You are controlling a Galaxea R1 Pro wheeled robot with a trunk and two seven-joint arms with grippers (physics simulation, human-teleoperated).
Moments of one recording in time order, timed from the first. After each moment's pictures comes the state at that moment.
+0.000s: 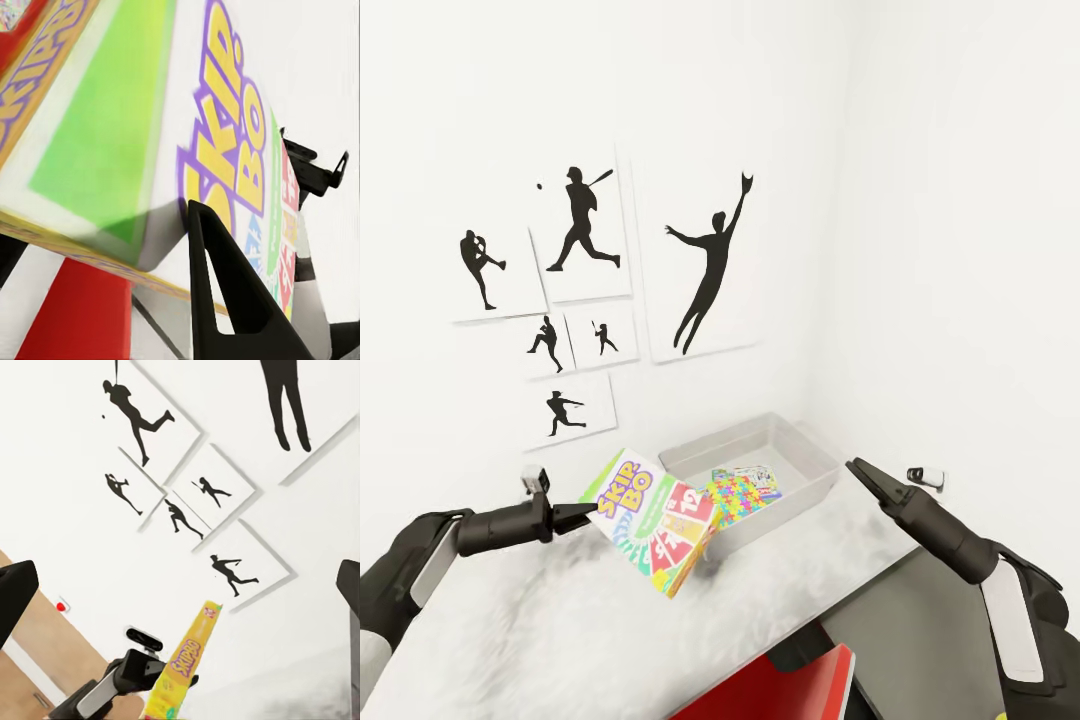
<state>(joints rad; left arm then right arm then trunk) -0.61 0.40 0.01 -0.87 0.45 1.02 -1.34 -0.34 -0.05 -0.42 -1.46 -0.61 0.81 1.10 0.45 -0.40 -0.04</state>
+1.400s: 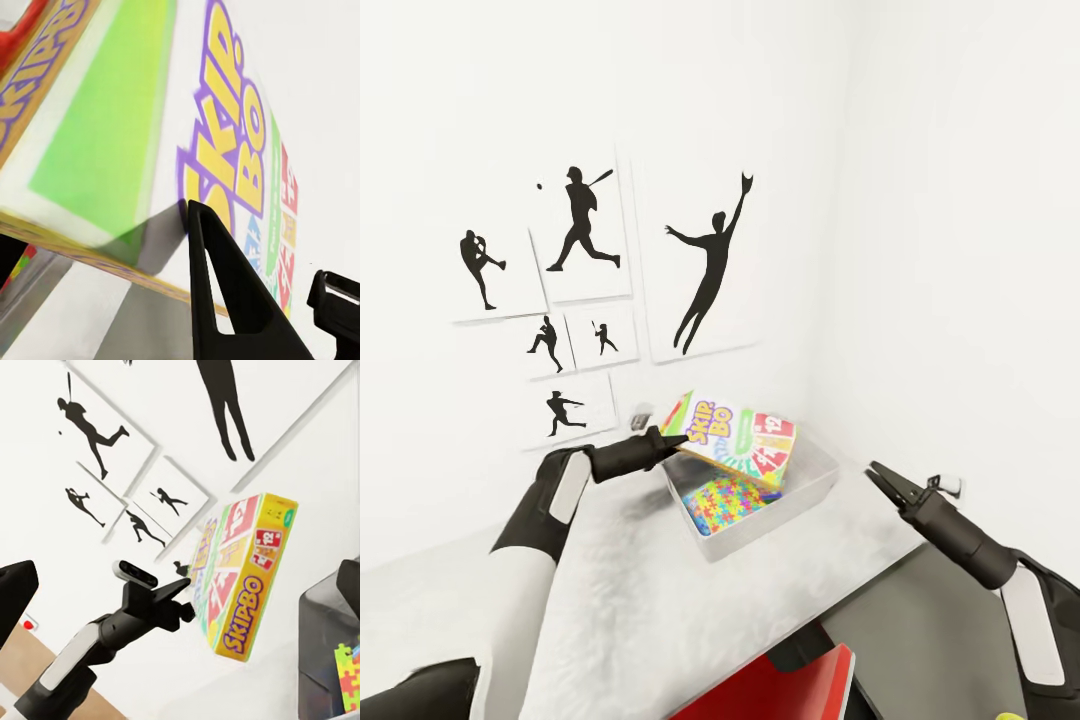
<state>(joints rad) -0.83 -0.06 0.18 -0.87 0.45 0.90 -0.65 -0.34 -0.09 -0.47 -1.40 -0.61 0.81 1.06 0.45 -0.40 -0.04</state>
